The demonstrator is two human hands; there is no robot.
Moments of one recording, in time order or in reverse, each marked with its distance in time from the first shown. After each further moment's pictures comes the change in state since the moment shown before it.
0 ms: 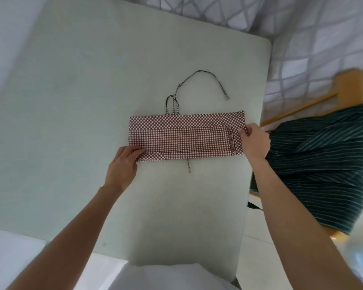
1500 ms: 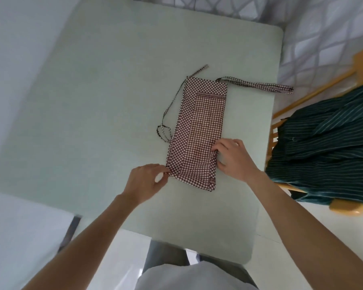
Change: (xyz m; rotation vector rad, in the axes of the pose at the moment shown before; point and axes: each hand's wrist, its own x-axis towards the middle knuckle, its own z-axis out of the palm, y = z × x) left_hand -0.085 0.050 -0.024 -0.010 -0.135 0.113; right_hand -0.107 0.019 0.039 -0.163 -0.278 -0.920
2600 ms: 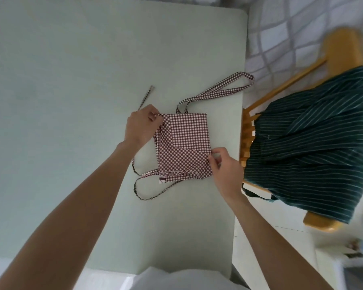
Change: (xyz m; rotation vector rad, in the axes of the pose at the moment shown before) left_hand 0.231 0.045 0.012 -0.237 -0.010 -0.369; right_hand -0.011 0.028 -0.007 0.379 0.293 0.728
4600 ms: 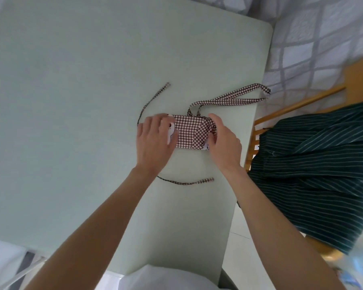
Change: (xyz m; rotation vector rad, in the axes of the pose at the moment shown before) left_hand -0.060 -0.009 0.033 0.271 0.493 0.355; right_hand 0.076 -0.035 0.003 -0.131 -0.065 -0.256
